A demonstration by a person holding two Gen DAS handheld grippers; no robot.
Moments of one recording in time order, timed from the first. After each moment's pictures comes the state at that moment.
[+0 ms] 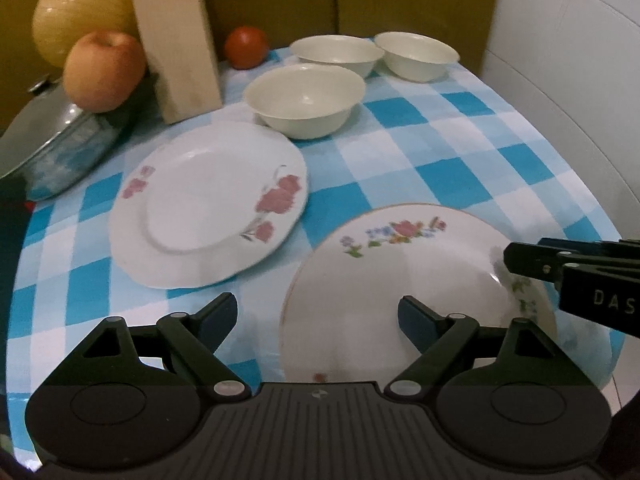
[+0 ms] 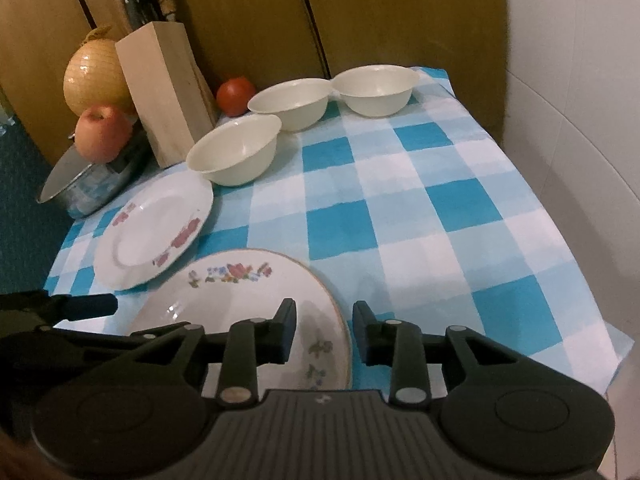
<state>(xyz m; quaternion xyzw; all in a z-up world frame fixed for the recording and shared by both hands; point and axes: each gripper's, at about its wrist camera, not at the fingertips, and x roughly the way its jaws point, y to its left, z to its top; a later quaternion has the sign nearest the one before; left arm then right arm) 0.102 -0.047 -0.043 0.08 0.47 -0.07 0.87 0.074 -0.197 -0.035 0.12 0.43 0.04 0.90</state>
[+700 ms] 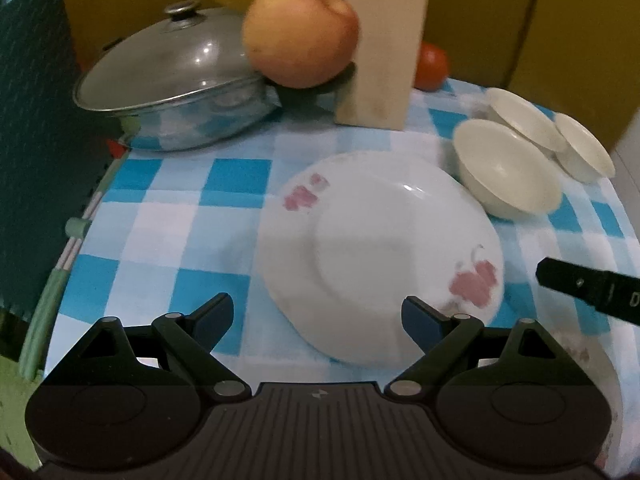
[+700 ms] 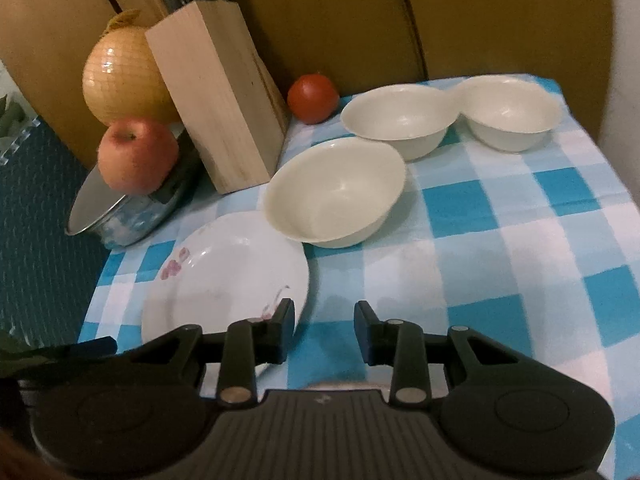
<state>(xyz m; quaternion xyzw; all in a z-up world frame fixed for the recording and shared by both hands) 0.167 0.058 -0.037 -0.04 0.49 0.07 0.87 0.193 -0.128 -0.035 0.14 0.45 0.12 0.87</state>
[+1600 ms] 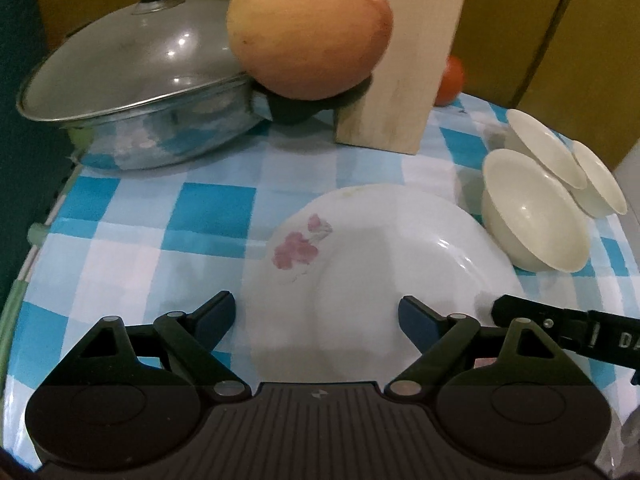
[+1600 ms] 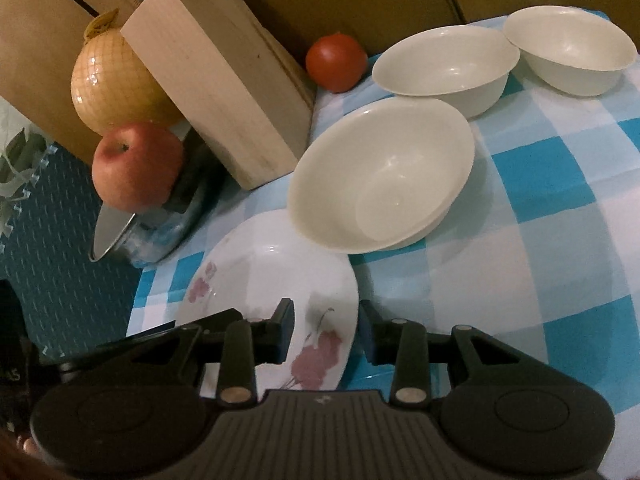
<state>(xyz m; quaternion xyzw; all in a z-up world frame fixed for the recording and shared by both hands) 0.215 0.079 -0.059 -0.07 0.48 0.03 0.87 0.237 -0.118 -0.070 0.23 0.48 0.18 0.83</state>
